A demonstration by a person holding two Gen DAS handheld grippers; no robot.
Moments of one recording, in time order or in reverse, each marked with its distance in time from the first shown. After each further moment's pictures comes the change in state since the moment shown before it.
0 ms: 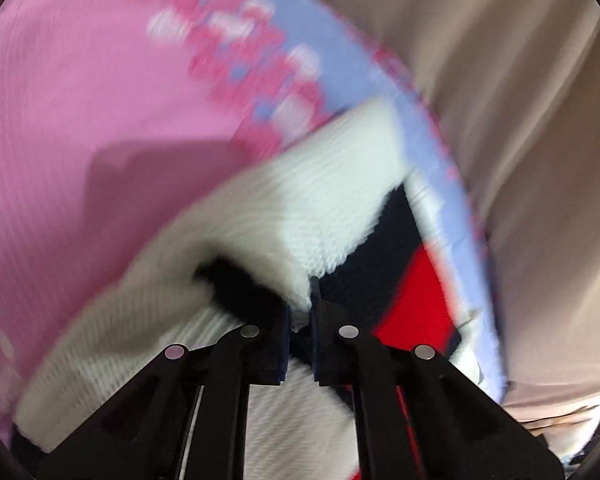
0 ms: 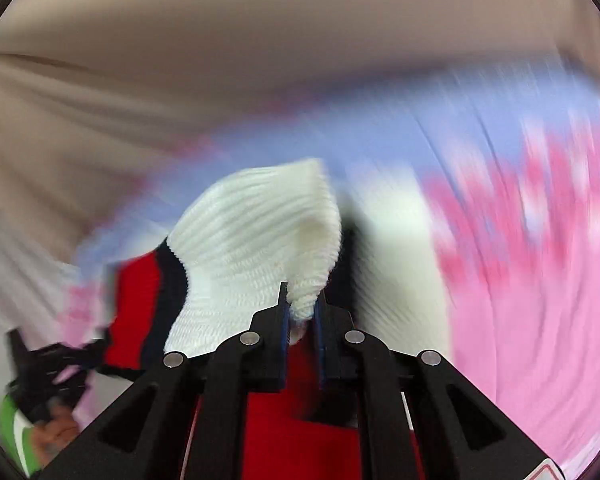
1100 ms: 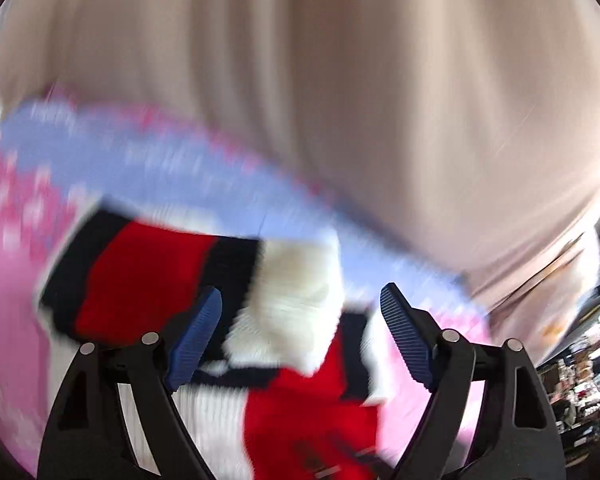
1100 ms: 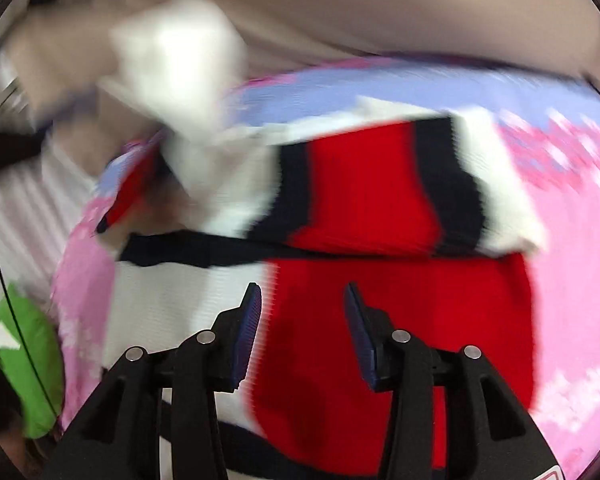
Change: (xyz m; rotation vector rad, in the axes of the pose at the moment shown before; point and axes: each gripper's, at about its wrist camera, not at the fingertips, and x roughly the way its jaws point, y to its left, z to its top) left arm -0.075 -0.170 -0.030 0.569 0.035 -0.220; right arm -0.062 0.089 -0.099 -0.222 -0.034 -0.006
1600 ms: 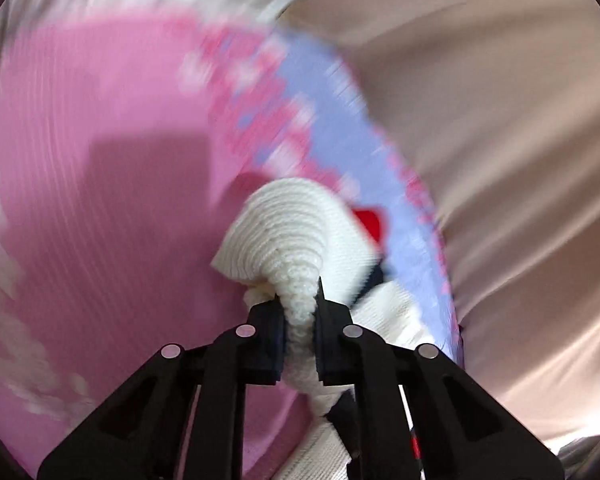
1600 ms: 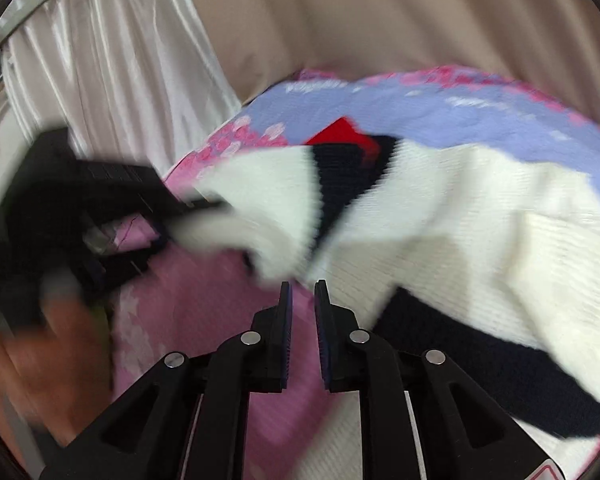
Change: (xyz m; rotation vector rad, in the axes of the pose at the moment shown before) left arm -0.081 0.319 0.032 -0.625 -0.191 0.168; right arm 0.131 0.285 0.017 -0.449 0.089 0.317
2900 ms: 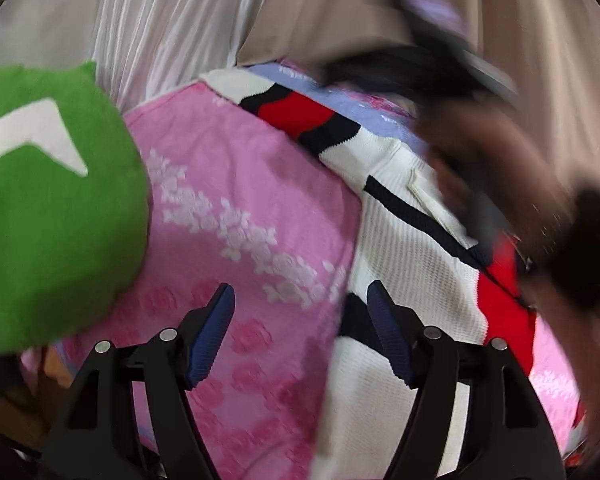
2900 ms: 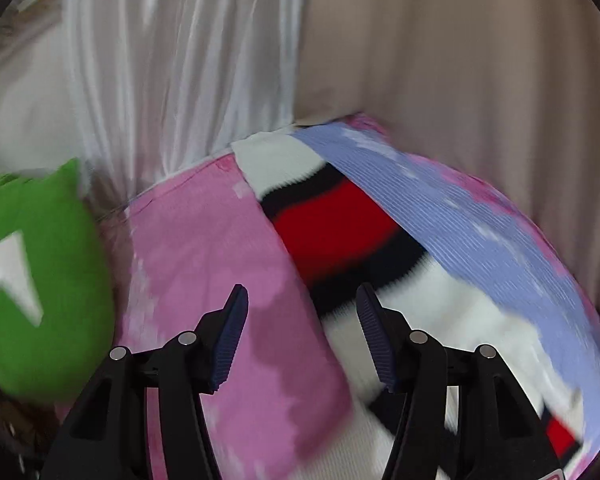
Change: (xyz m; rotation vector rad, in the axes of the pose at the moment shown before) left arm -0.174 0.012 -0.202 0.523 -0.044 0.235; right arm 0.021 0.121 0.100 -0.386 0.078 -0.120
